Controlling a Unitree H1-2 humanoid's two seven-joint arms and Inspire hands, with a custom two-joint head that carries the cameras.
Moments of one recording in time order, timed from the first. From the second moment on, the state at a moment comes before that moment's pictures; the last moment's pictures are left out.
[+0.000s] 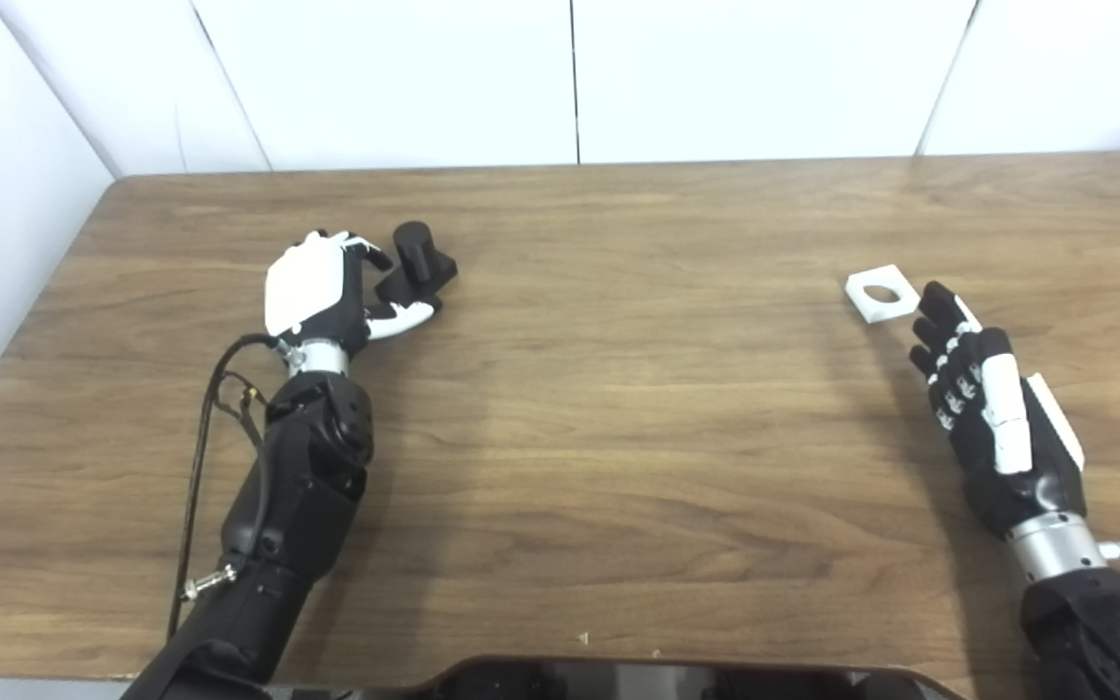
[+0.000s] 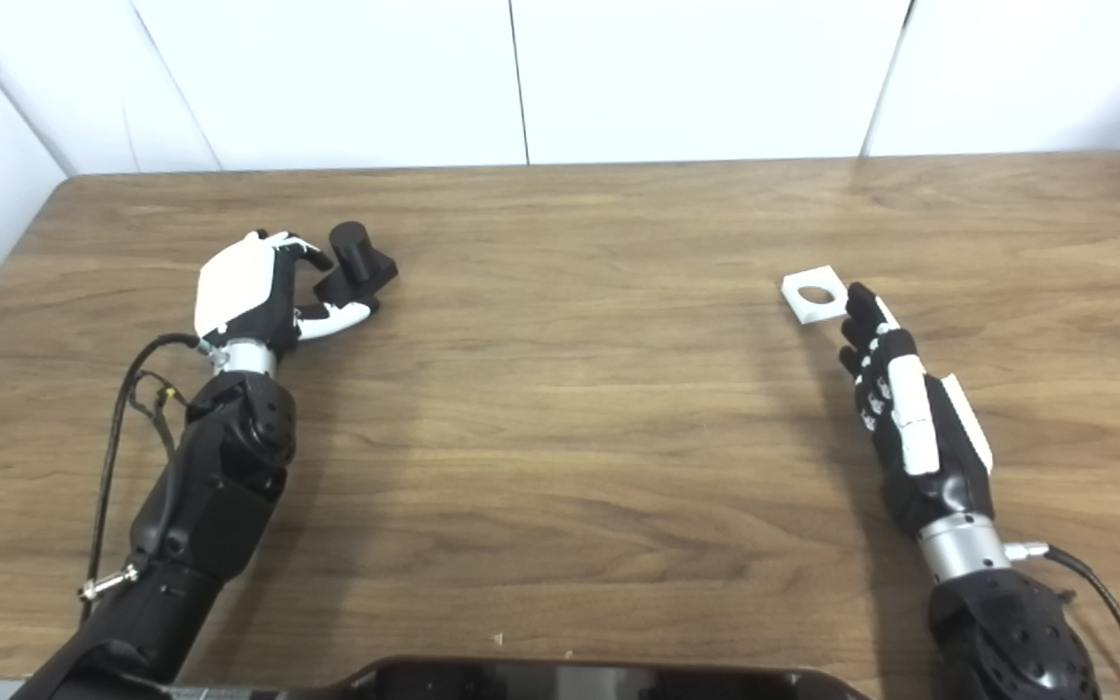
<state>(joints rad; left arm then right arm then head) -0.38 0.28 -0.17 0.28 0.81 0.40 0.15 0.05 -0.20 -0.11 -0.22 0.19 0.12 0.16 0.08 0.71</state>
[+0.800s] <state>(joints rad) -0.38 0.27 -0.17 0.30 0.75 0.37 0.19 0.05 -0.22 -0.11 -0.22 0.20 0.12 0.17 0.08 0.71</state>
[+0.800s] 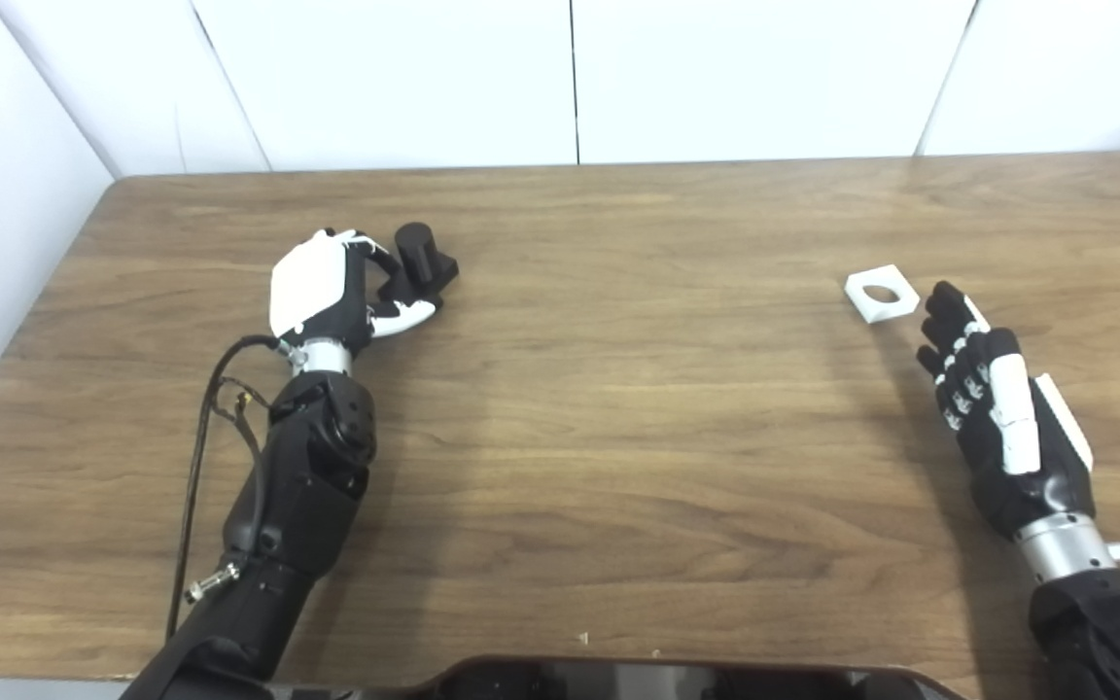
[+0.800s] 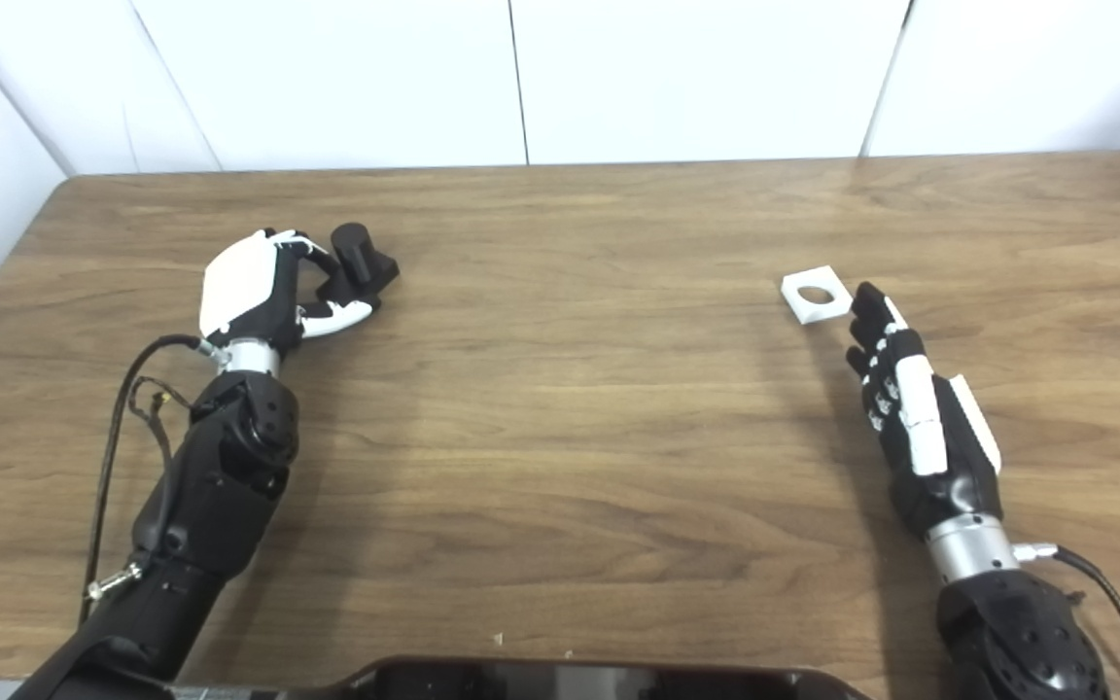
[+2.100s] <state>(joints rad) -0.38 0.25 -0.14 0.27 0.67 0.34 0.22 0.05 -0.23 -0.11 -0.22 0.19 0.12 0.18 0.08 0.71</state>
